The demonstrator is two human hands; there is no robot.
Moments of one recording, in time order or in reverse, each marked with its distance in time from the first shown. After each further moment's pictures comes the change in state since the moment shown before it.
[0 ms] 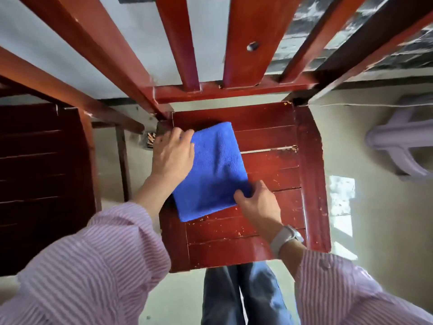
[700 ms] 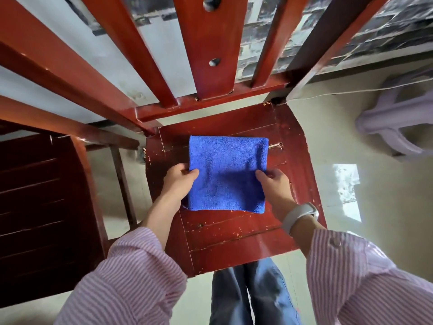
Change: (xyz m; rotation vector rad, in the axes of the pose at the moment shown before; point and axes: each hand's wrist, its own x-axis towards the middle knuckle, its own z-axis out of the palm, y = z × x) left_hand -0.021 0.035 0.003 -0.898 -0.349 -0.665; right_hand 0.037 0.019 -0.032 0.552 0.117 0.179
